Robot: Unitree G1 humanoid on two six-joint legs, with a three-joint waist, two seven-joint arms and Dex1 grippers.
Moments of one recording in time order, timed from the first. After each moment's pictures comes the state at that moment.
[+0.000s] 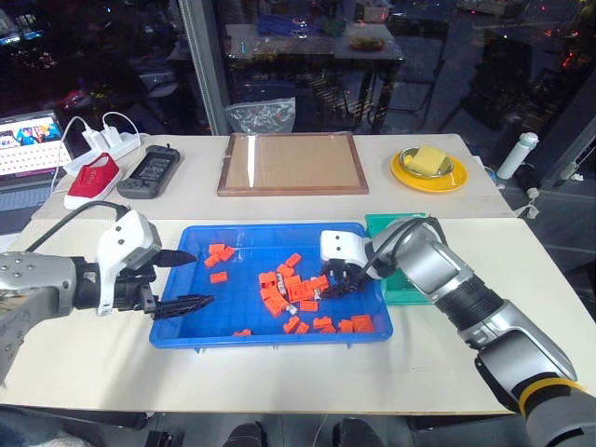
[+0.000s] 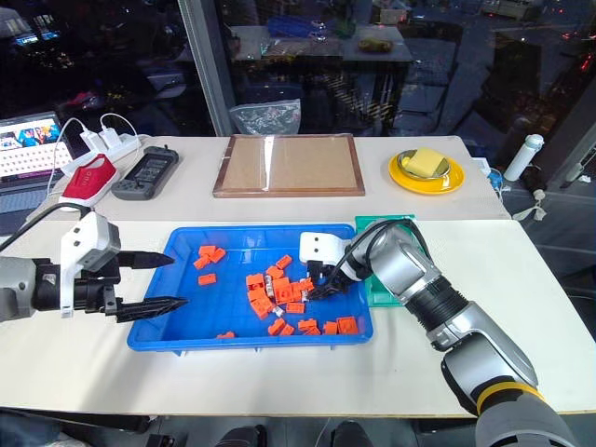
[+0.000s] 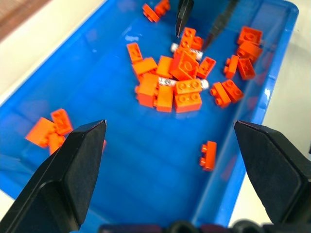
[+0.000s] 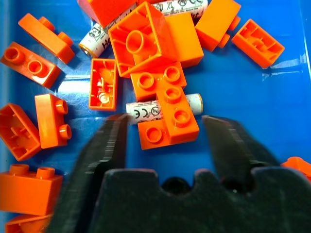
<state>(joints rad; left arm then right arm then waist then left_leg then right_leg) -0.14 1.13 0.32 -0.49 -0.71 0.83 -1.01 -0.92 -0.56 0.59 0.20 -0.06 0.51 1.23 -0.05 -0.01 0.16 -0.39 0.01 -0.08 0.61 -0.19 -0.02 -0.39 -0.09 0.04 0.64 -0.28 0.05</state>
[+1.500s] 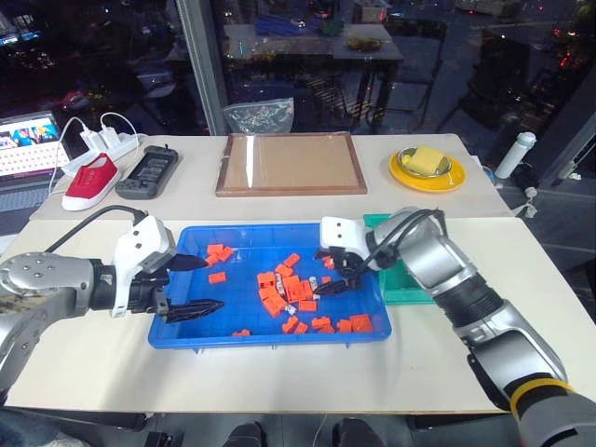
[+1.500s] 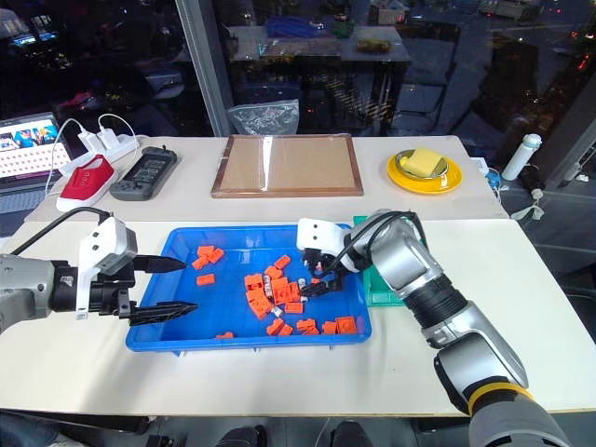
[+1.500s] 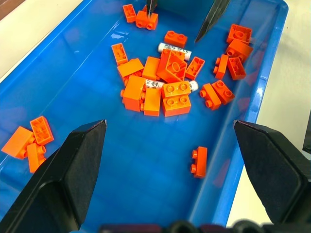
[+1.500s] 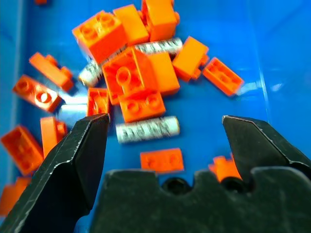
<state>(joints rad) -0.18 1.12 0.26 -0.50 -0.71 0.83 -0.99 -0.90 -0.50 0.50 0.19 -0.07 0.51 1.24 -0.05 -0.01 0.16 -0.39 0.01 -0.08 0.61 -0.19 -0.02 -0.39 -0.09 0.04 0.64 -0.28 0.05</state>
